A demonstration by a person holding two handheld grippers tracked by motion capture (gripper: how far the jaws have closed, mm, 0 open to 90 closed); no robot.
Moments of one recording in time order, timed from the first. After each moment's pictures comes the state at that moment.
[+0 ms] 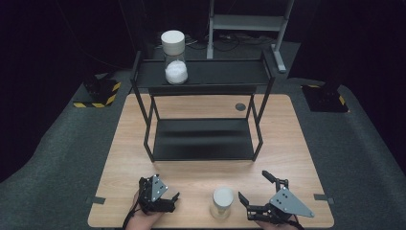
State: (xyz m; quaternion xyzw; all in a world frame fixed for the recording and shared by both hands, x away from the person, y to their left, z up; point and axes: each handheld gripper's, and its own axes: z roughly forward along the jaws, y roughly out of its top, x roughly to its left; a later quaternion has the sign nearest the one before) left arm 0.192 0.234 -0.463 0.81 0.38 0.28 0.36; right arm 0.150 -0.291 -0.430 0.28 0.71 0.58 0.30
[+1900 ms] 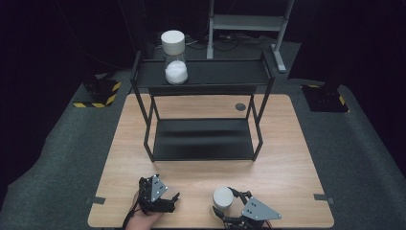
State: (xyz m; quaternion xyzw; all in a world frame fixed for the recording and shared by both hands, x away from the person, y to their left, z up) left arm 0.192 0.235 -0.463 0.81 0.37 0.28 0.37; right arm 0.171 -0.262 -0.474 0.23 0.75 0.59 0.19
